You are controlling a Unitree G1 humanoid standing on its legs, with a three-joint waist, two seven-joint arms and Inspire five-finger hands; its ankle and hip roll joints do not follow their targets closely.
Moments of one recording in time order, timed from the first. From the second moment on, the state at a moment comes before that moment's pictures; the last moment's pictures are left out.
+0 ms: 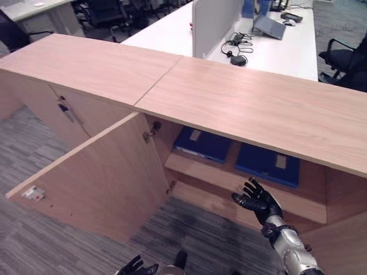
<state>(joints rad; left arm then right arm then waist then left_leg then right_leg) 0.26 0.25 0.00 0.96 -0.47 -0.10 -0.12 0.00 -0.37 0.24 0.48 0.69 -0.13 0.05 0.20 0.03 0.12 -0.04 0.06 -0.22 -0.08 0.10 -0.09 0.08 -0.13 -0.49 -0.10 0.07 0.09</state>
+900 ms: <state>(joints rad) 0.24 0.27 0.04 0.96 -0.46 -0.13 -0.11 0.00 -0.24 0.18 0.75 0.36 -0.08 -0.03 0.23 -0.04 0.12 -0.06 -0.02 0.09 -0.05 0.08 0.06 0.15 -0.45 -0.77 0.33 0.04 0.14</state>
